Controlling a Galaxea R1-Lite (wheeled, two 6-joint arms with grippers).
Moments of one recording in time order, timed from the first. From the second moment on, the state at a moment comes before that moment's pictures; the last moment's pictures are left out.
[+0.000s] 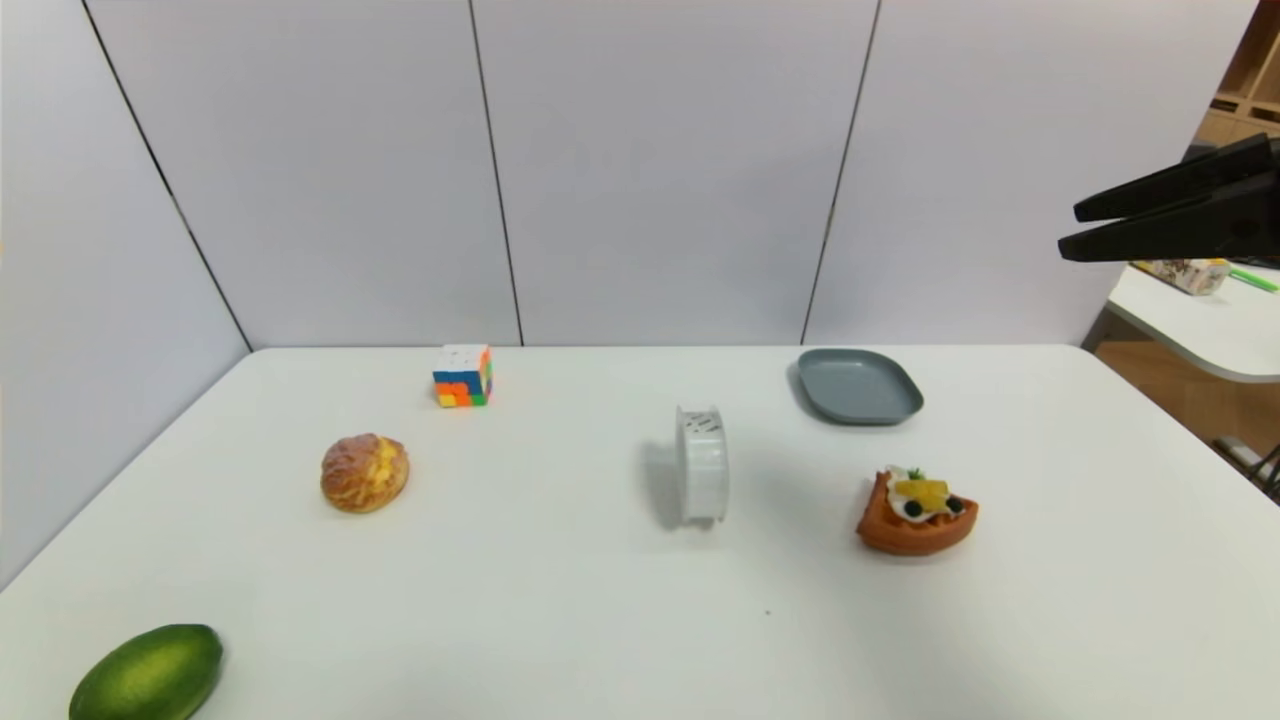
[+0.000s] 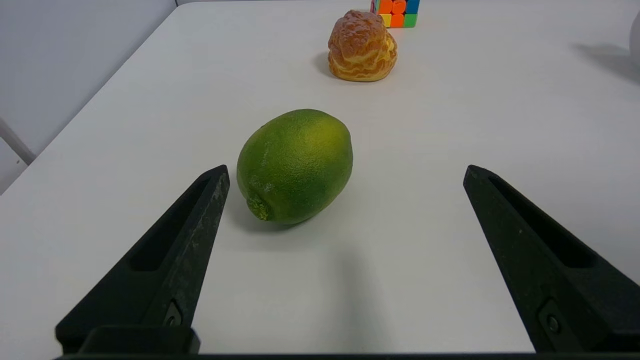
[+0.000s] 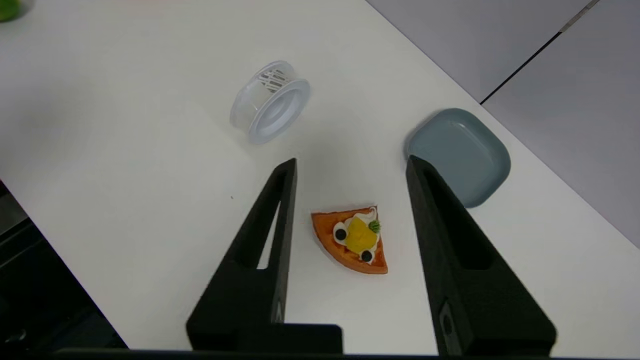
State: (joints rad) left arm 0.00 0.00 0.00 0.00 0.01 -0.01; right arm 0.20 1.45 -1.76 0.86 0.44 -0.46
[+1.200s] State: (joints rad) left arm 0.00 0.00 0.00 0.00 0.01 -0.01; right arm 0.62 1.74 -1.95 0.85 -0.11 -0.32
